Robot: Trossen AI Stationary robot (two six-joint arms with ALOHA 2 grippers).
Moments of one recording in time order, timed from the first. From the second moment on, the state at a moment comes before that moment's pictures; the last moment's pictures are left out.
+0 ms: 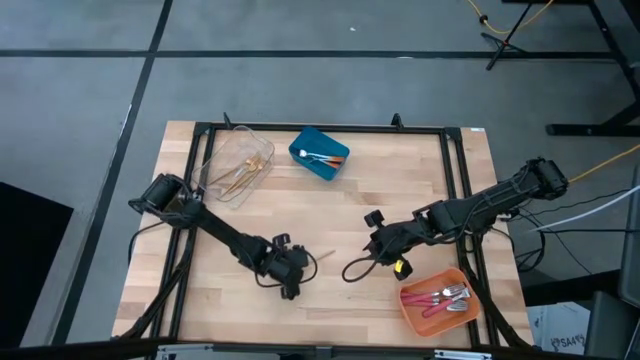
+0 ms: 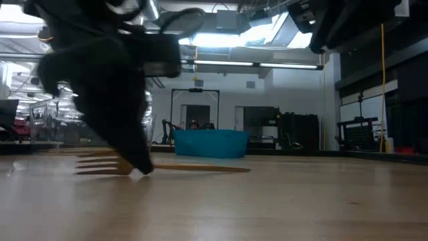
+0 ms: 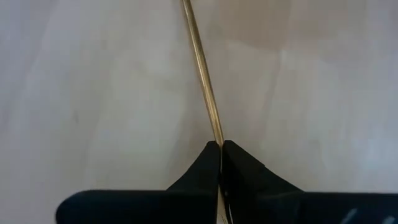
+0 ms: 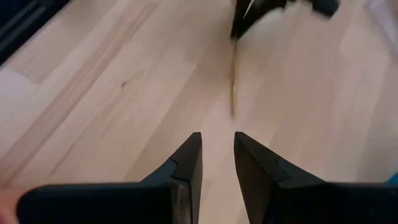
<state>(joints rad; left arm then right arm) -0.45 1.87 1.04 -0.29 -0.30 -0.68 0.38 1.37 1.03 -0.55 0.05 -0.24</state>
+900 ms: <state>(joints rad) -0.17 1.87 1.04 0.22 -0.40 -0.22 0.10 1.41 1.03 -0.41 0.05 -0.35</state>
